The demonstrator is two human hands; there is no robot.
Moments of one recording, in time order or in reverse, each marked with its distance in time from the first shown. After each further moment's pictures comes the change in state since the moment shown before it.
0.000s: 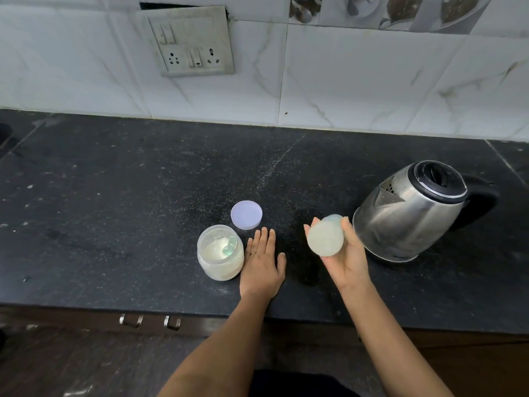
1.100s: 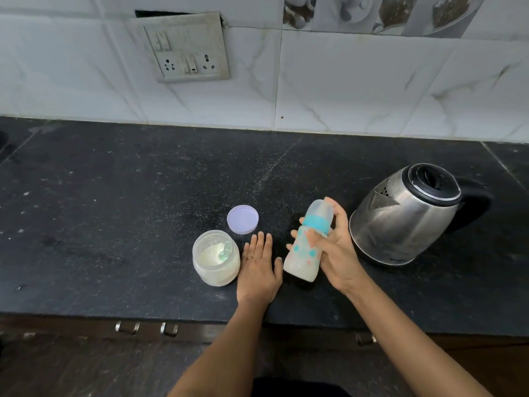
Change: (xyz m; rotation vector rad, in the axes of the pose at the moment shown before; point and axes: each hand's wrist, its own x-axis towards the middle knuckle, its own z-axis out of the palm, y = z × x) left_hand 0.000 0.001 0.000 0.038 -0.003 0.005; right_hand -0.001 -0.002 0.011 -0.578 -0.202 -0.122
